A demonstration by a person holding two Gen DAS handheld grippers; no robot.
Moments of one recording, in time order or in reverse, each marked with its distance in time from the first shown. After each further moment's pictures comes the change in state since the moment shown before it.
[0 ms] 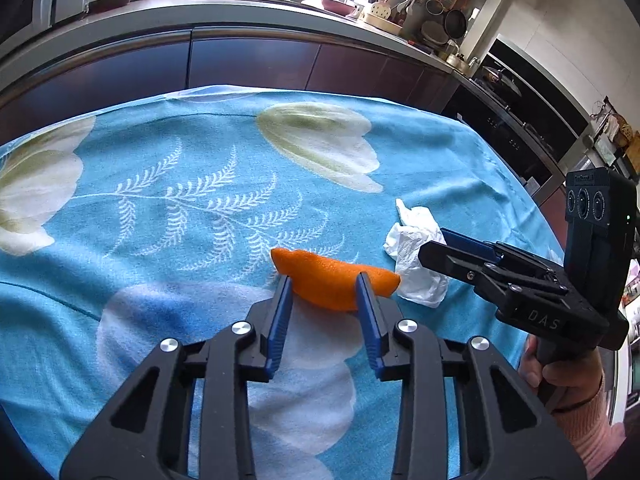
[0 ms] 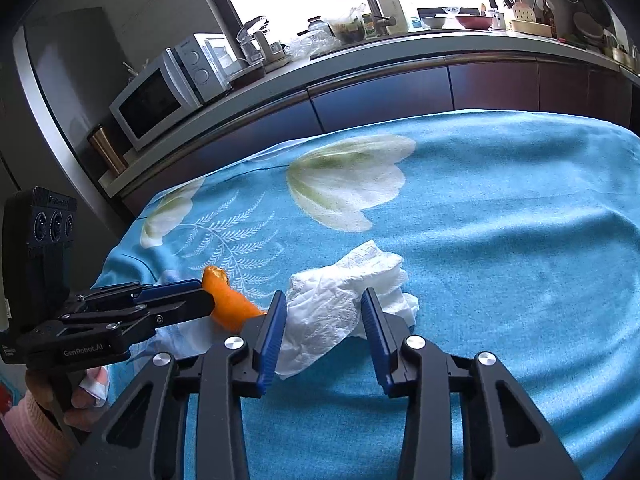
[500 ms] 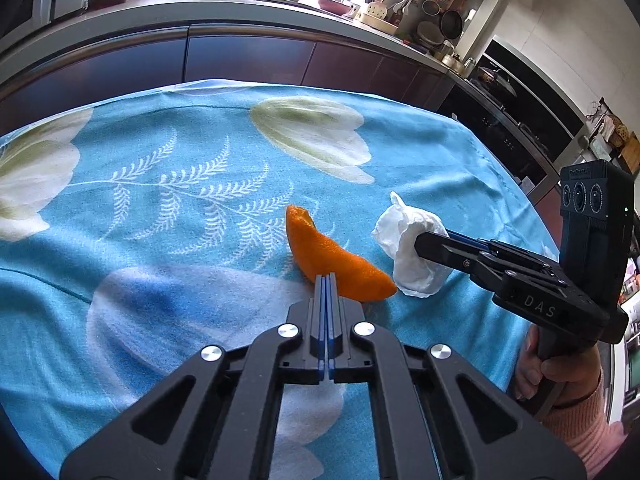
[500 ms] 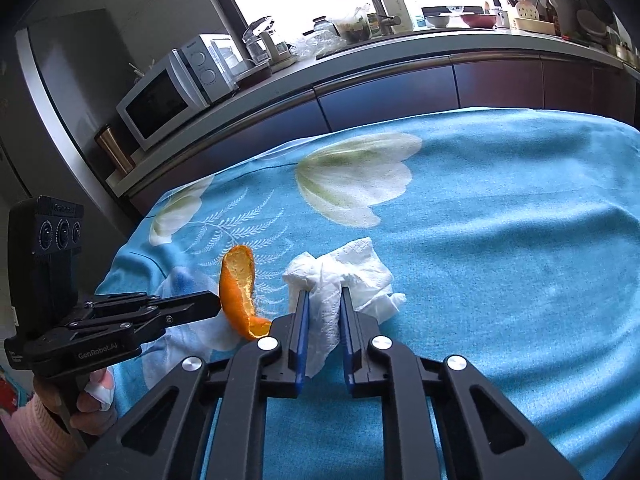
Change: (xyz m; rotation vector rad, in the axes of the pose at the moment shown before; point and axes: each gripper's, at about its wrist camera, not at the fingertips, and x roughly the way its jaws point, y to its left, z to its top) left arm -0.002 -0.003 -0.010 -0.006 0.001 -0.025; right arm -0.006 0.002 -0.003 0.003 0.000 0.035
